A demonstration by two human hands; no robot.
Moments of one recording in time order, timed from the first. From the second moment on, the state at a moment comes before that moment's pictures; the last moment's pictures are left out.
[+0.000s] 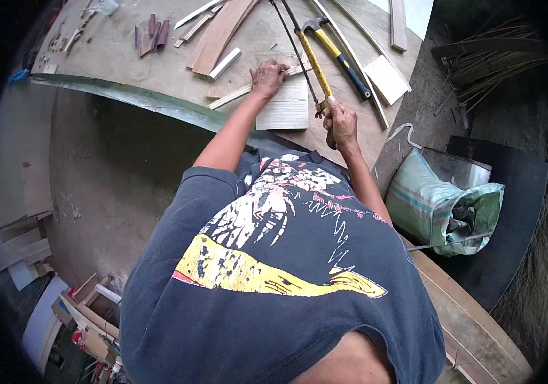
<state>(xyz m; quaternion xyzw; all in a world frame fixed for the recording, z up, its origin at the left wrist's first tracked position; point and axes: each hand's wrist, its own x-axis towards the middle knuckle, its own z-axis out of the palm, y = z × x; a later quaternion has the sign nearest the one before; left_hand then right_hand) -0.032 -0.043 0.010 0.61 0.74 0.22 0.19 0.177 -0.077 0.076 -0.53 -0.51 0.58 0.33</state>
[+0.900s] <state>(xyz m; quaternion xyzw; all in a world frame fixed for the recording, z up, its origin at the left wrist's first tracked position) -0.027 -0.041 0.011 0.61 0.73 0.24 0.20 0.172 -0.068 0.077 -0.57 -0.59 0.51 0.25</state>
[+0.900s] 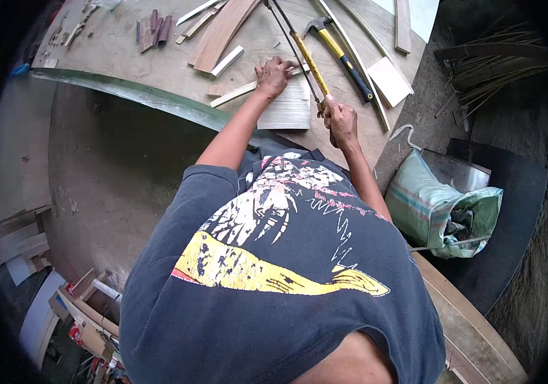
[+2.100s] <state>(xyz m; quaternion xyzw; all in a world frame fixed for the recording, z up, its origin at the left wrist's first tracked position) -0.020 -0.031 0.005 0.59 0.70 0.39 0.11 0.172 -0.063 0.091 -0.59 -0.55 0.54 0.24</state>
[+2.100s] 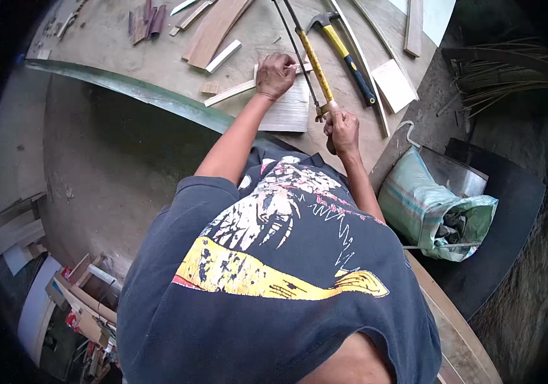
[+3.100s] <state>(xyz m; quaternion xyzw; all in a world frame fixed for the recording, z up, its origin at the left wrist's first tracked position) -0.022 -0.031 -0.002 0.61 0.68 0.40 0.09 0.170 -0.067 0.090 -0.58 -0.62 0.49 0.22</state>
